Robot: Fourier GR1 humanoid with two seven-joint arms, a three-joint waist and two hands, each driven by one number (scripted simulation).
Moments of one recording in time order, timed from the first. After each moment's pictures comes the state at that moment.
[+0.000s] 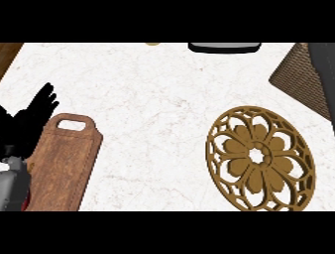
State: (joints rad) left arm -0.21 0.26 0.17 -1.40 0.06 -0.07 0.23; right arm -1.10 -0.40 -0.08 -0.96 1.00 -0.35 0.85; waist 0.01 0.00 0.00
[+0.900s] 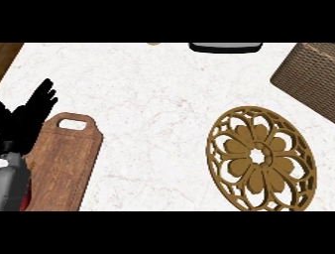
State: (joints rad) left arm -0.23 0.27 0.18 -1.41 0.05 -0.08 0.25; right arm -0.93 -0.51 -0.29 -0.74 0.86 -0.60 0.53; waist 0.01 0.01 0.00
